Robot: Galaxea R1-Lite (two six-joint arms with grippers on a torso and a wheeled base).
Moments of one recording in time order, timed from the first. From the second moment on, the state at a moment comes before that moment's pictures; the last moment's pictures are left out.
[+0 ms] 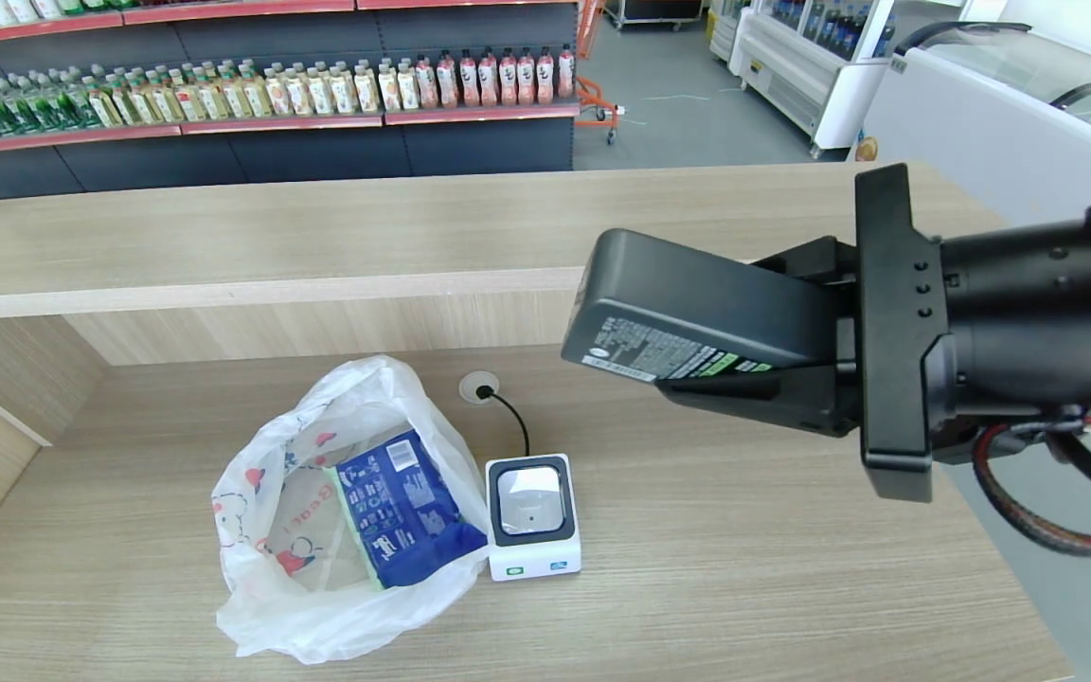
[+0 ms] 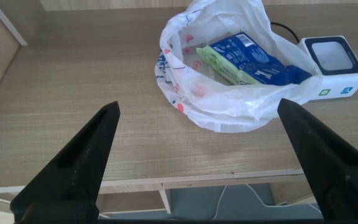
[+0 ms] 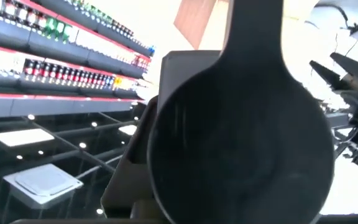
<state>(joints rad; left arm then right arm) -0.01 0.00 0.00 0.00 -0.02 0.00 0.93 1.45 -1.36 0.24 0.05 2.40</state>
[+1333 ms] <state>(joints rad) 0.00 0.00 0.00 0.00 -0.02 0.00 1.03 1.60 -1.52 0.22 0.05 2.68</state>
